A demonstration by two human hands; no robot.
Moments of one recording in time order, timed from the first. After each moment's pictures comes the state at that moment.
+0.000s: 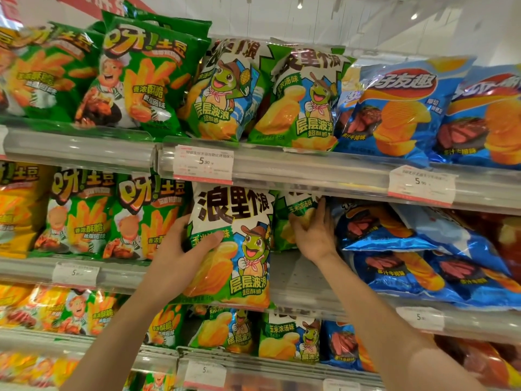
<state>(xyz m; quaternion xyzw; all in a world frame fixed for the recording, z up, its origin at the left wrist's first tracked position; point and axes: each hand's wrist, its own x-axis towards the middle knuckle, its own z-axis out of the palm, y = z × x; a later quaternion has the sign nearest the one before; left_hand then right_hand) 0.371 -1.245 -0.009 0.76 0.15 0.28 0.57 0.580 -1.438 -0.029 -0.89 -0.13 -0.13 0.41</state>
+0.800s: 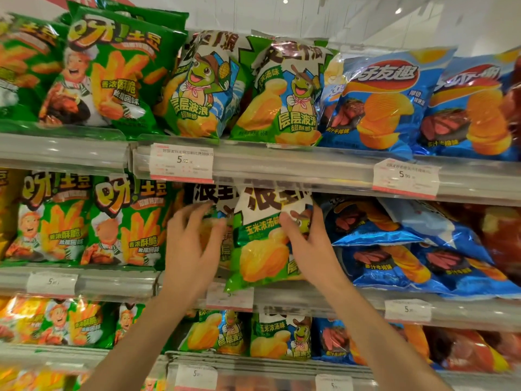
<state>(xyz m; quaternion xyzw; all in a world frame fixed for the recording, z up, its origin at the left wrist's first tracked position) 0.412 -1.270 -0.027 0.83 0.10 0.41 0.36 0.489 -1.464 -0.001 -0.75 -0.23 -0.04 0.62</state>
